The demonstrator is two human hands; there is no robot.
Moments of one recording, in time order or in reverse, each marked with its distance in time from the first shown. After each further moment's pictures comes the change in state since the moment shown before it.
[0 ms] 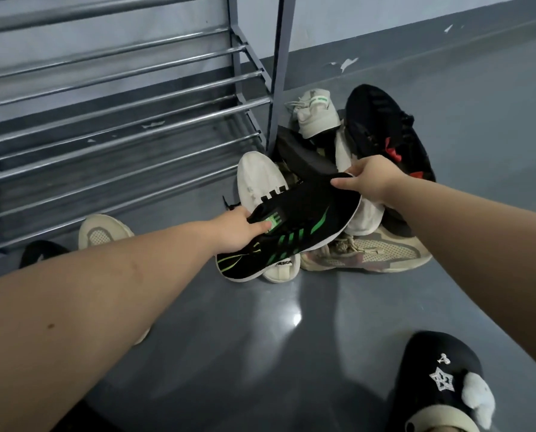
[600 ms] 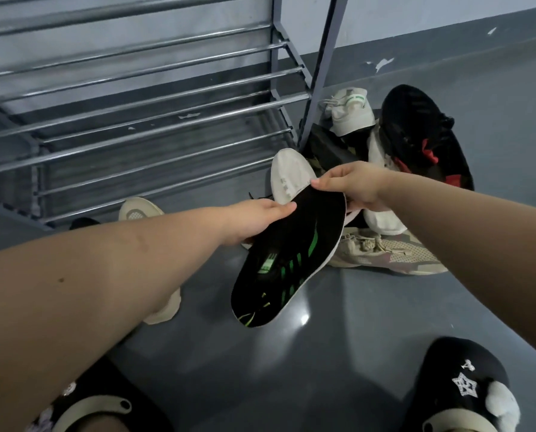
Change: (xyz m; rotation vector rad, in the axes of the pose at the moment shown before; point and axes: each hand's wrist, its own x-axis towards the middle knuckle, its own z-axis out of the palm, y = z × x) left_hand -0.027 -0.015 -0.019 -0.423 -0.221 0.049; right_hand -0.024 -0.057 0.036 0.447 -0.480 -0.043
